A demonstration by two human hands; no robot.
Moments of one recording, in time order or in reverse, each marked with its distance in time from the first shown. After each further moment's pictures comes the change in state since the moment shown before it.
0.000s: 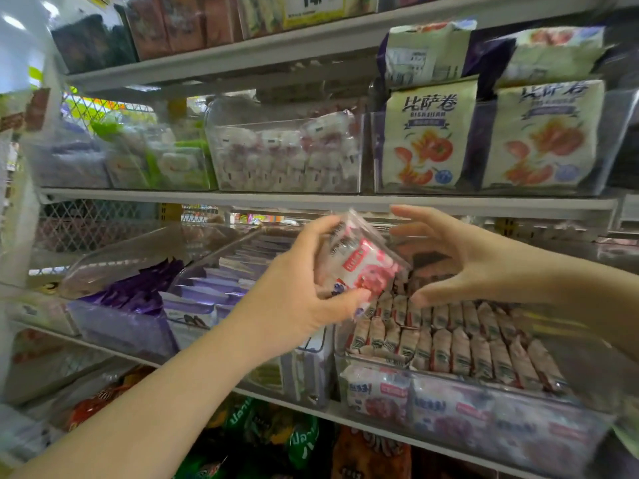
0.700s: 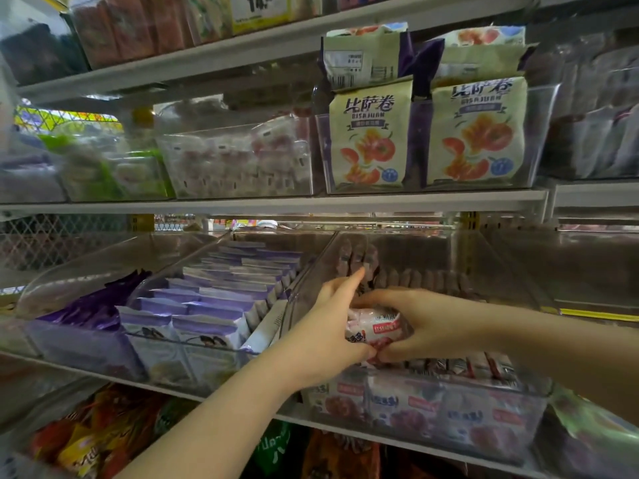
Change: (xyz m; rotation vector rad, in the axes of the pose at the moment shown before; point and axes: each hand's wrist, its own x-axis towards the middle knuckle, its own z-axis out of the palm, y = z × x) left_hand 0.022 -0.034 0.082 0.214 -0.262 -0.213; right_hand -0.025 0.032 0.033 -0.329 -0.159 0.195
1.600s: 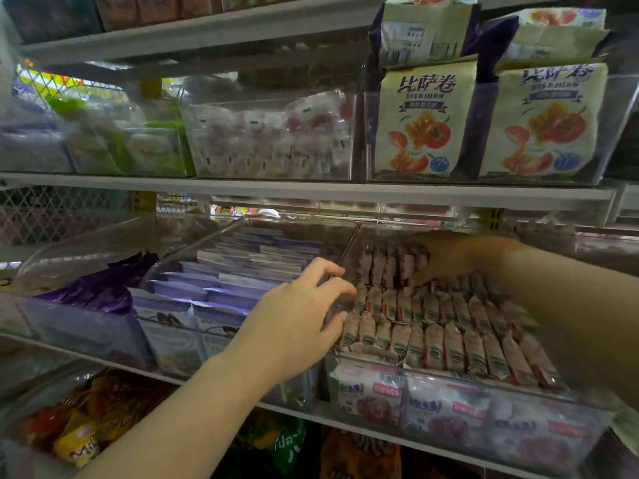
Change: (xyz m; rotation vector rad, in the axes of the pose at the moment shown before) left_hand -0.028 -0.032 -0.045 0.667 0.242 0.187; right_hand 0.093 0.061 -0.048 -0.311 0.055 0.328
